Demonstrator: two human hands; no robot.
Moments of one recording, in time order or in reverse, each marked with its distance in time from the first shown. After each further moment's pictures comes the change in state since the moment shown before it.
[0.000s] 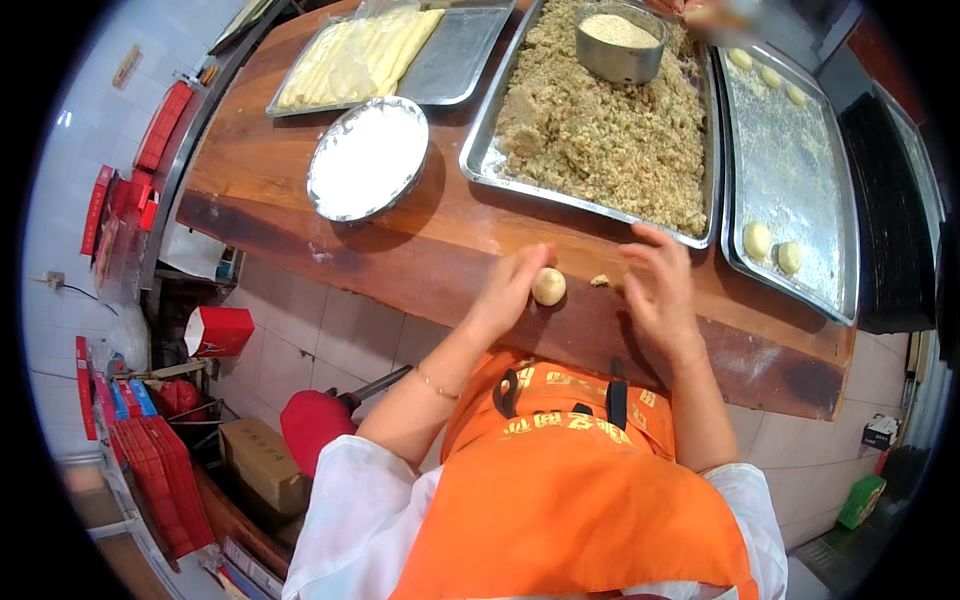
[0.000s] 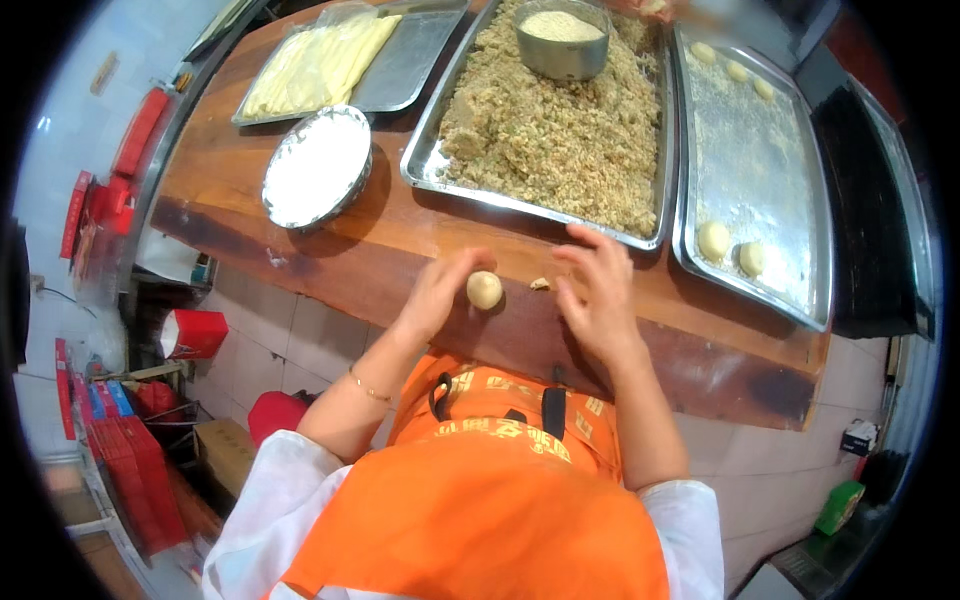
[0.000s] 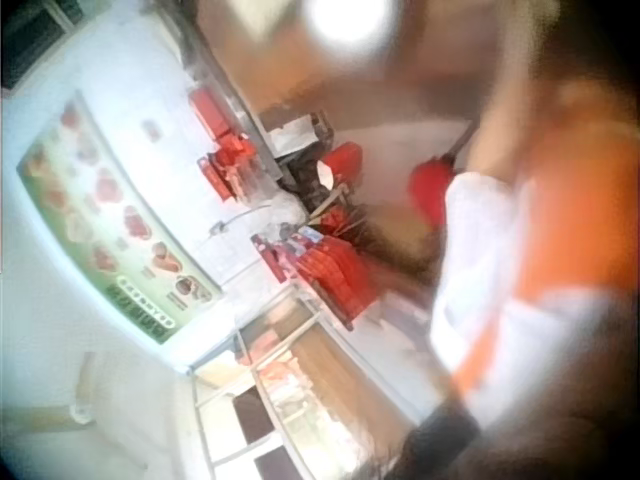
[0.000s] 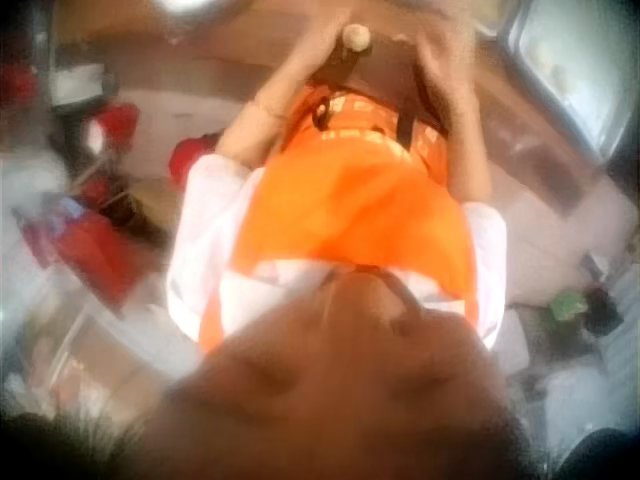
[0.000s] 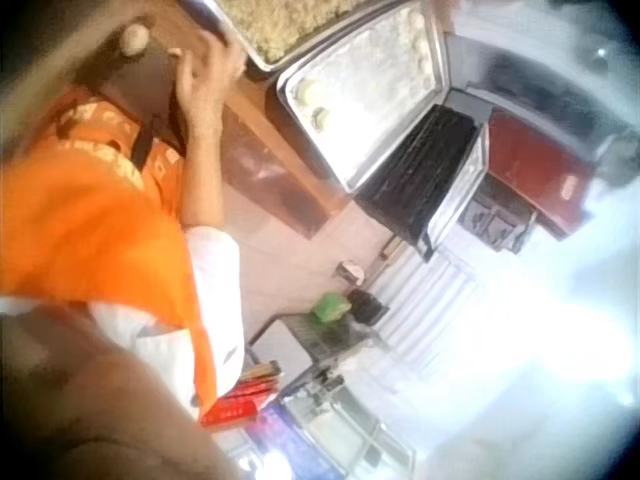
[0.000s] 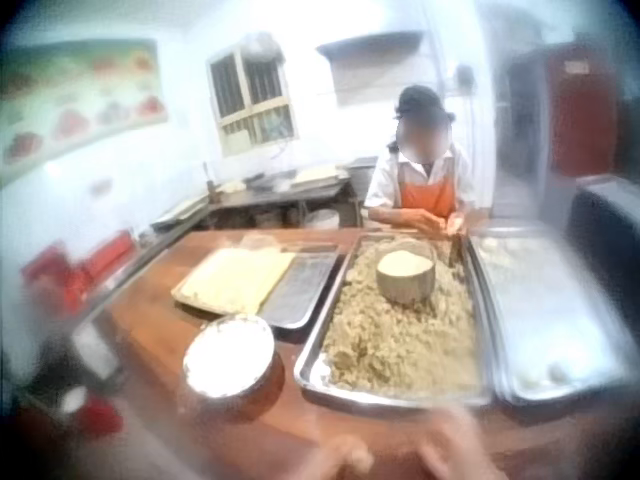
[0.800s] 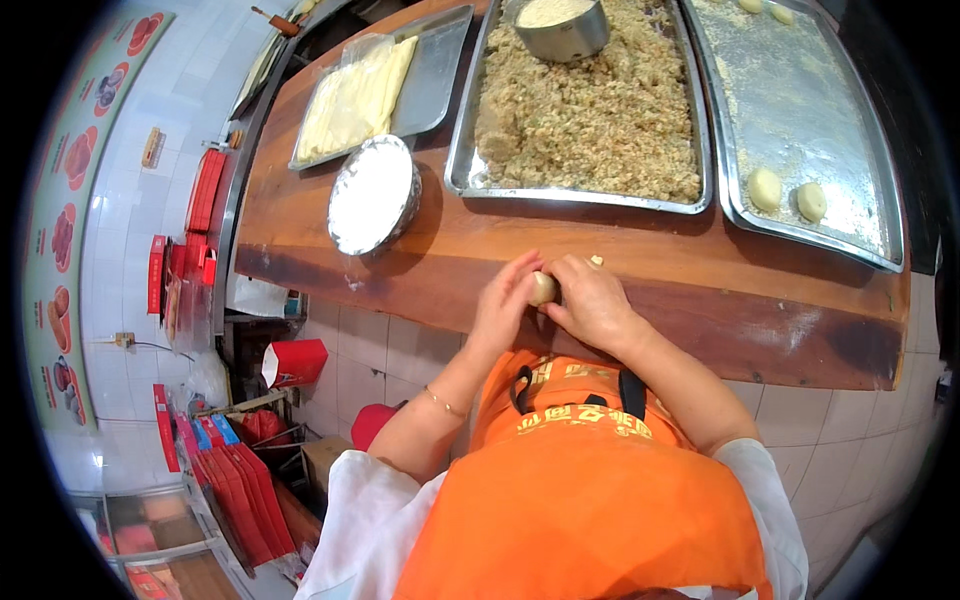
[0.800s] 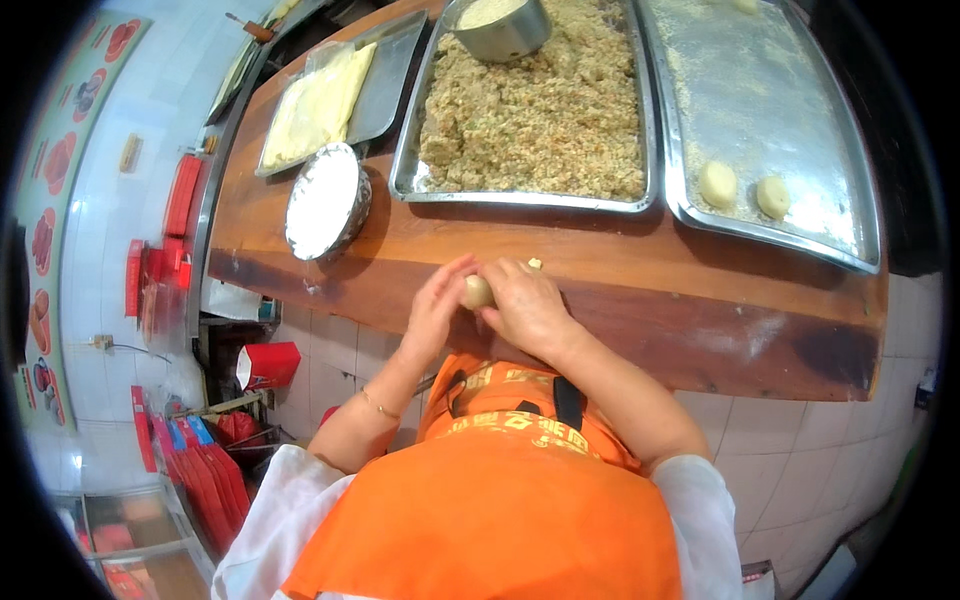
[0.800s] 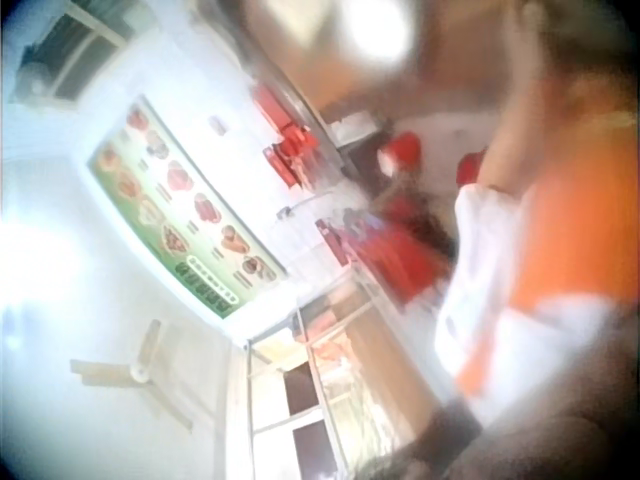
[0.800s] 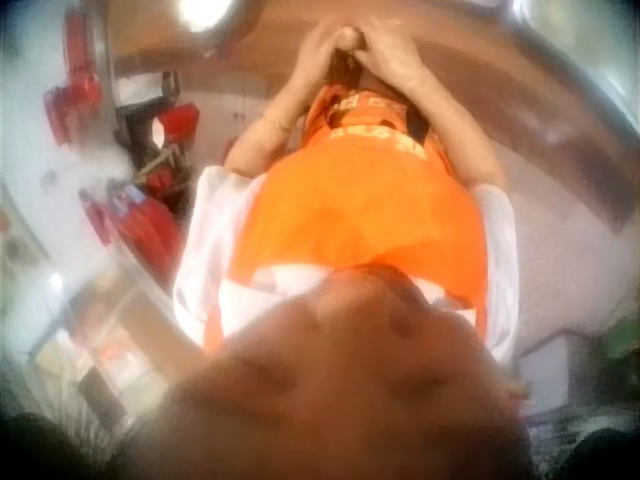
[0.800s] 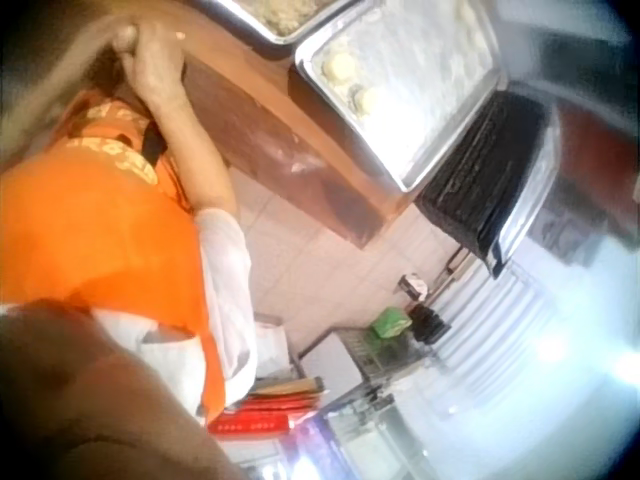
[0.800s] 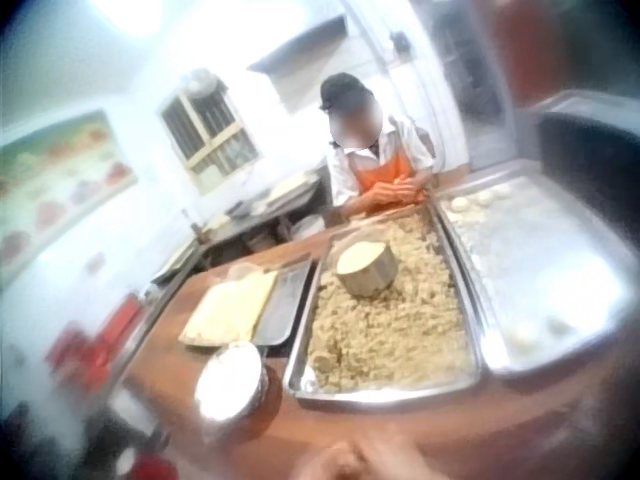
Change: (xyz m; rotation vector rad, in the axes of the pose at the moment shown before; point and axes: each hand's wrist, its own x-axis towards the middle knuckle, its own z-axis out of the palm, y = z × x) left_hand -0.019 -0.014 0.013 0.145 0.038 0.051; right_hand -0.012 -0.015 0.065 0.223 -0.249 0.079
